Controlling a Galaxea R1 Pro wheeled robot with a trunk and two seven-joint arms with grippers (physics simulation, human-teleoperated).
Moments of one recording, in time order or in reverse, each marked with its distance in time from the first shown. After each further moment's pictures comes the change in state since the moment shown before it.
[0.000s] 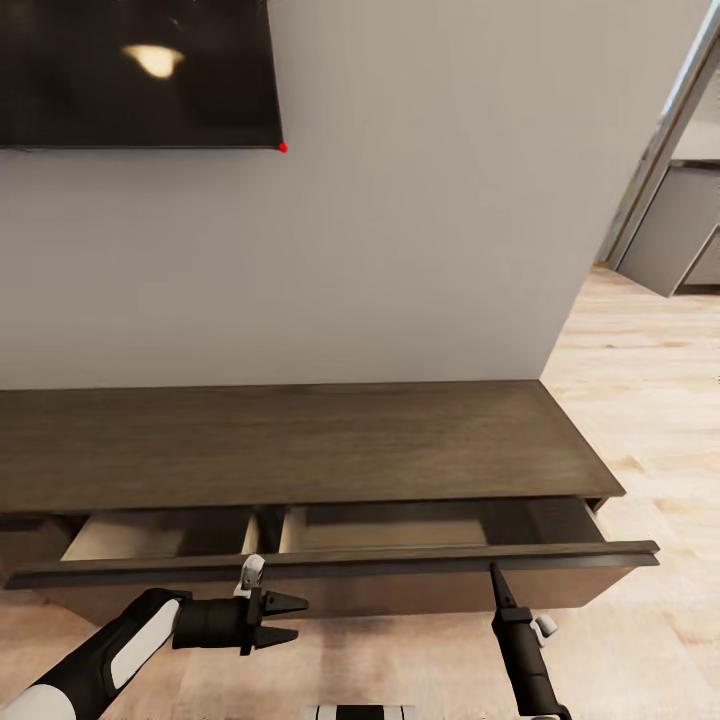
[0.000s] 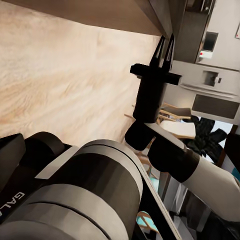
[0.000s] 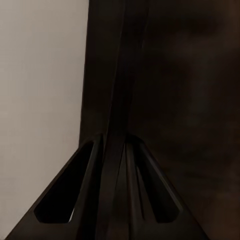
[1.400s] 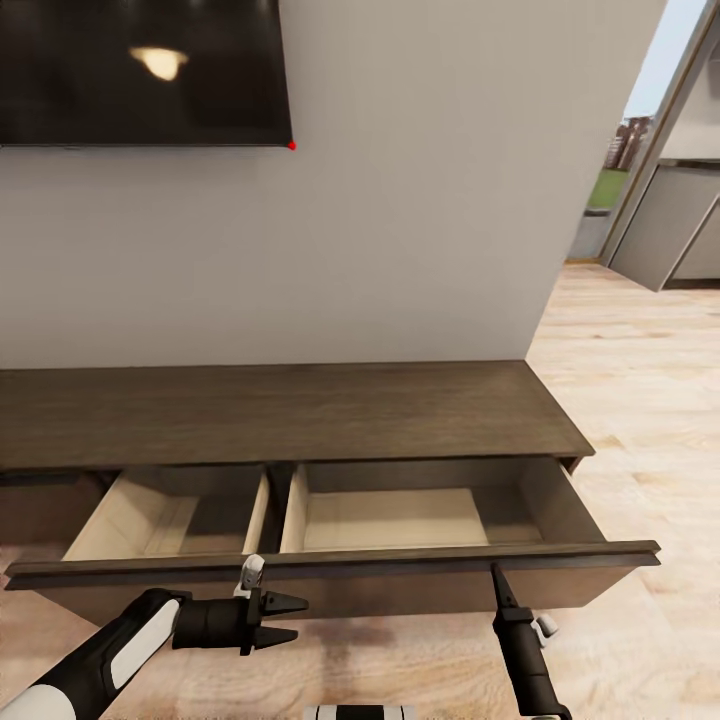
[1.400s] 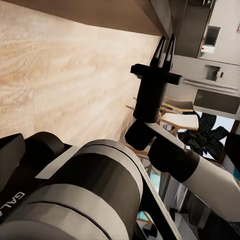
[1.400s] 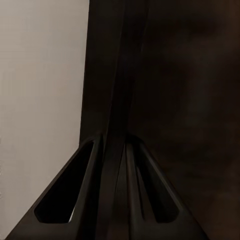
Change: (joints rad) left arm 0.000 0.000 0.000 0.001 0.000 0.000 0.000; right arm 0.000 0.000 -0.007 0.001 0.000 0.000 0.000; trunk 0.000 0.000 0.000
